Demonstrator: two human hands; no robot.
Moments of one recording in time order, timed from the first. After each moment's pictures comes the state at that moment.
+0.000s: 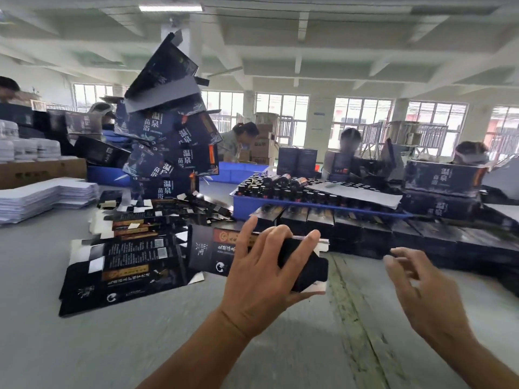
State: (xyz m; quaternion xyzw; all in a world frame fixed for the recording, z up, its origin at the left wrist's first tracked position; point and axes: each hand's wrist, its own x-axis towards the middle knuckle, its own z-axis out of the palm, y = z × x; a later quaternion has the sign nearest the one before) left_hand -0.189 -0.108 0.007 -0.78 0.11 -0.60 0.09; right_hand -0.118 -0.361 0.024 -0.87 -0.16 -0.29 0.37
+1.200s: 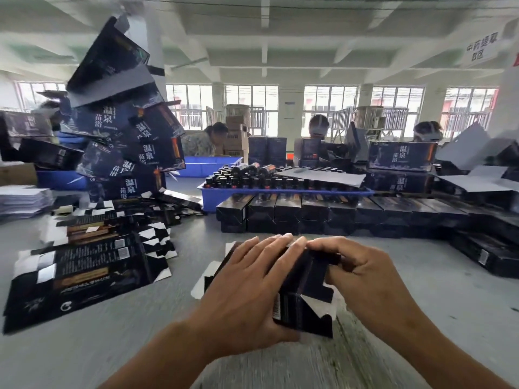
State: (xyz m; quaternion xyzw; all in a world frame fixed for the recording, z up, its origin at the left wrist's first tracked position) left_hand -0.218 -0.136 0.009 -0.92 0.23 -0.32 0.01; right_hand -0.177 -0.340 0.034 -0.77 -0.33 -0.19 0.51
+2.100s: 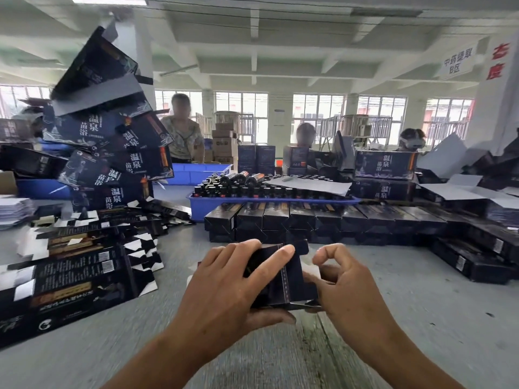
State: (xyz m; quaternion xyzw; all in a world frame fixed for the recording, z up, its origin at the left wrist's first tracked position) left_hand -0.220 -0.131 0.021 -0.86 0.21 -0.47 0.05; right_hand -0.187 -0.331 0.036 -0.72 -0.22 -0.06 0.66
